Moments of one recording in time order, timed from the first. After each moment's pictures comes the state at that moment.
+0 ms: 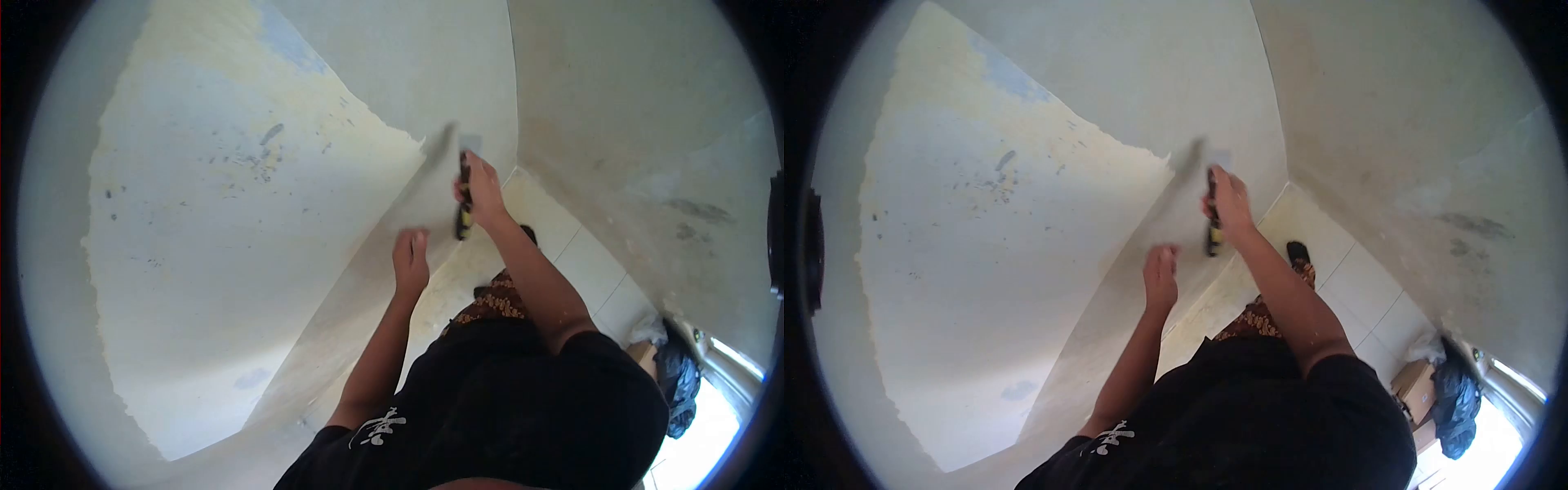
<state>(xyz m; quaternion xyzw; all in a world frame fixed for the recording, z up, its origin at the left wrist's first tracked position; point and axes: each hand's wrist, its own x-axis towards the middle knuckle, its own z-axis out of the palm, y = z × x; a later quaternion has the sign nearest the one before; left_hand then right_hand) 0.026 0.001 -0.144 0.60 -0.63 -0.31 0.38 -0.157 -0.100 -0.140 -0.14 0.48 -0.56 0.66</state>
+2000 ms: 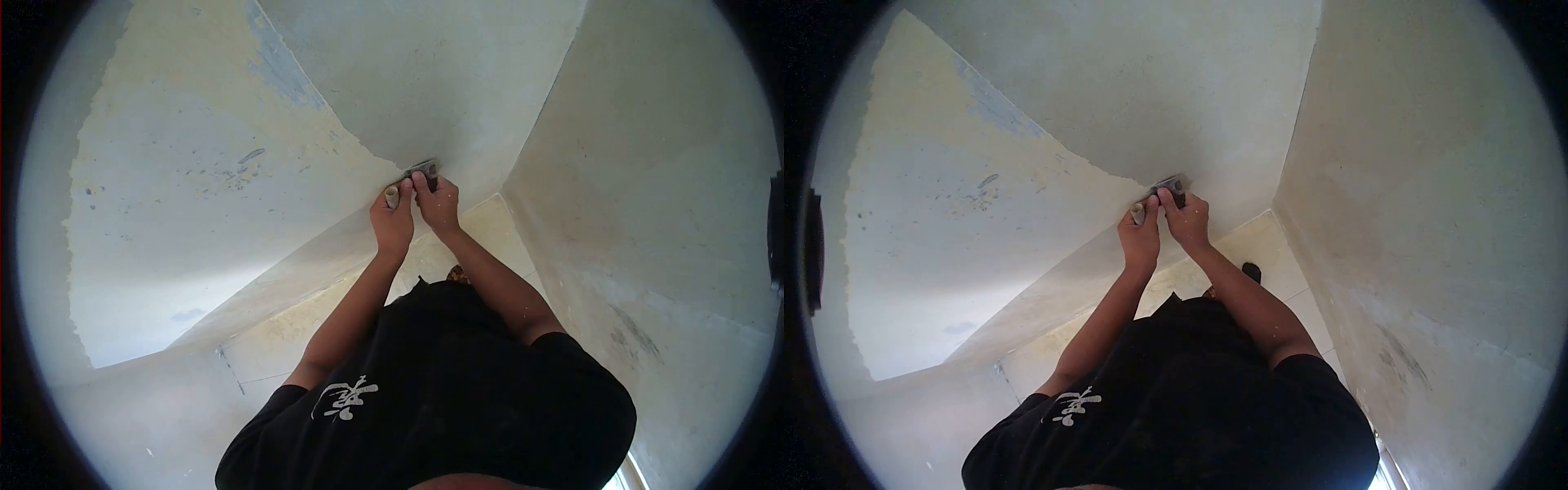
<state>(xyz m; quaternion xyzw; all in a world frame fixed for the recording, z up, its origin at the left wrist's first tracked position) -0.083 -0.097 -0.092 0.70 -0.36 -0.31 0.53 -0.158 -0.146 -0.156 -0.47 0.49 -0.51 0.53</state>
